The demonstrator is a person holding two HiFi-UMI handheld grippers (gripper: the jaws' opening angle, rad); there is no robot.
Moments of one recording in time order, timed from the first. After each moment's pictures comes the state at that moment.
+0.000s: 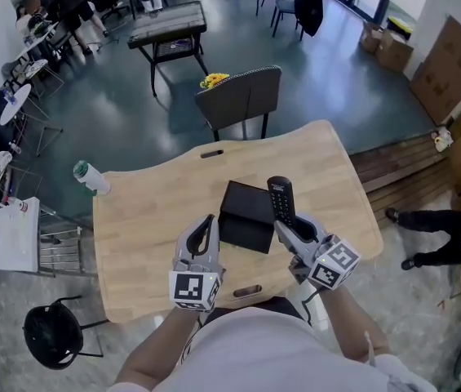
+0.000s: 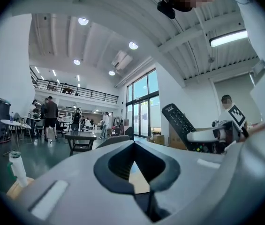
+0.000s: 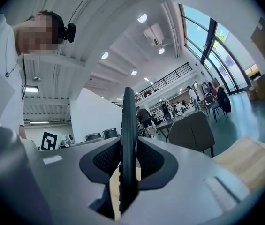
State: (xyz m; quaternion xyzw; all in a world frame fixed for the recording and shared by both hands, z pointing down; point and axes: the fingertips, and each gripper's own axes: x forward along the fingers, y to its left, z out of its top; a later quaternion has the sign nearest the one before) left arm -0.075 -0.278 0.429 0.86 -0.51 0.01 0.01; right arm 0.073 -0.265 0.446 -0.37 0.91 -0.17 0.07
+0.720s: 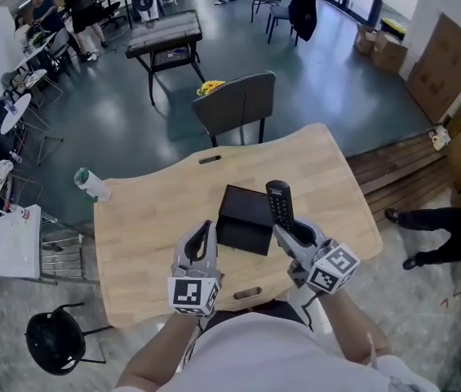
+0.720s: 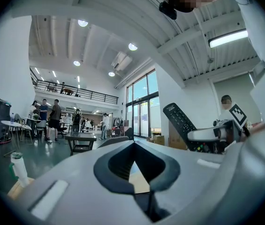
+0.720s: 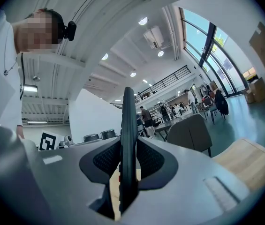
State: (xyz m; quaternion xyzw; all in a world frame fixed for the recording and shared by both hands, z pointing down) left arm -0.071 -0.263 0.423 0.86 -0.51 0.00 0.01; right arm 0.082 -0.249 0.437 -0.38 0.91 -0.16 0.08
